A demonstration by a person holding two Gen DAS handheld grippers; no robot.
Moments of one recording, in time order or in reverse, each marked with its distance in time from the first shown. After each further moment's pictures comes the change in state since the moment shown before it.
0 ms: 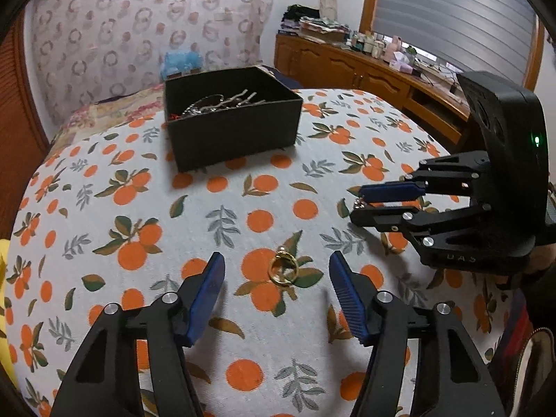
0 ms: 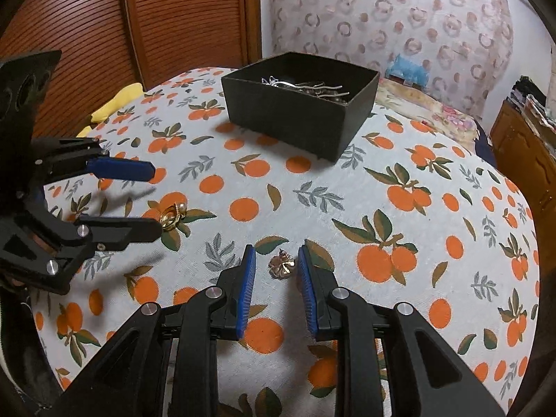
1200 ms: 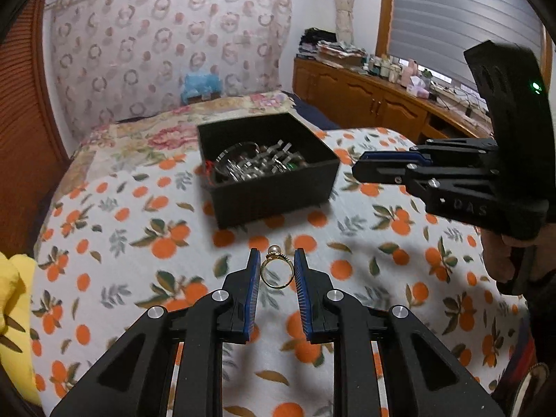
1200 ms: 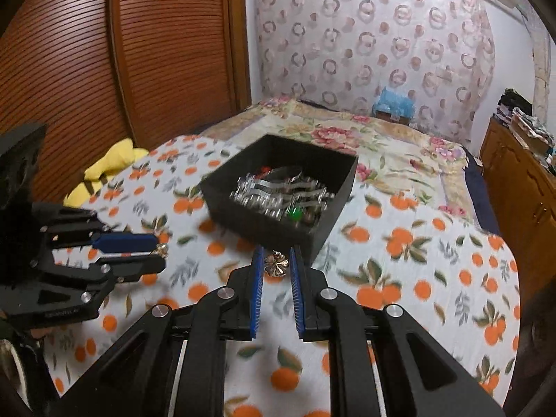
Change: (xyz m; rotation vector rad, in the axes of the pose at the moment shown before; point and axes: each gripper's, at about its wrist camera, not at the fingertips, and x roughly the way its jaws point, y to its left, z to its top) left arm -0.013 0.025 0.039 -0.027 -0.109 0.085; right arm -0.021 -0.026 0.074 0.064 -0.180 -0.022
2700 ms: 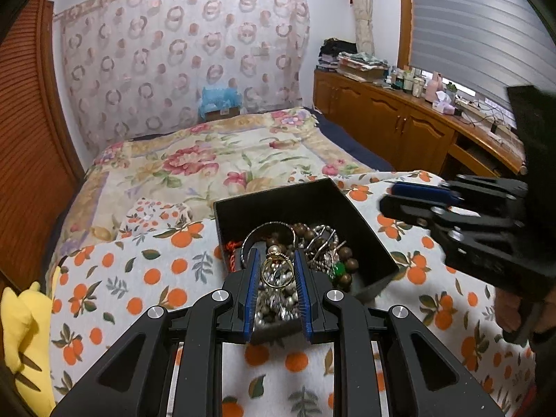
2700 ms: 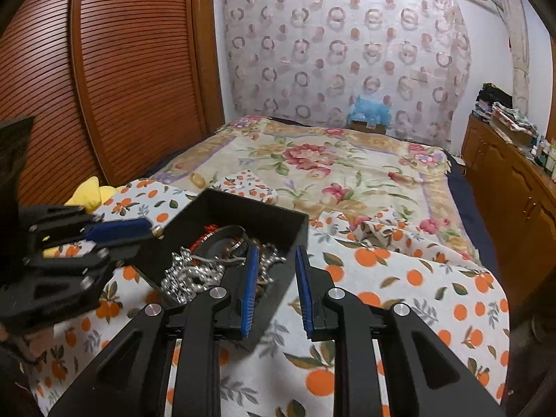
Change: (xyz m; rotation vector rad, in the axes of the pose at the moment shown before) left arm 0.055 0.022 0.084 -0.005 -0.031 0.085; right arm 0.026 -0.050 0.040 0.072 -0.060 -0.072
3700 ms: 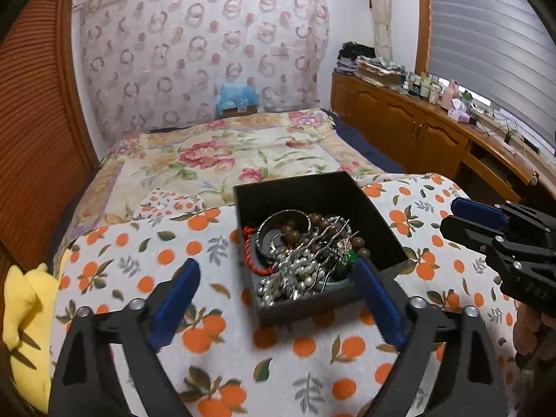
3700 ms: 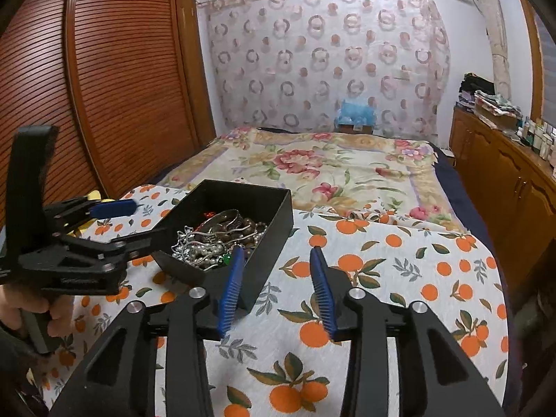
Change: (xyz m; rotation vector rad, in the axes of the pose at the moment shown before) left arm -0.018 0.004 -0.017 -0.064 -0.015 0.056; right arm -0.041 -0.003 -0.037 0.087 -0.058 -0.023
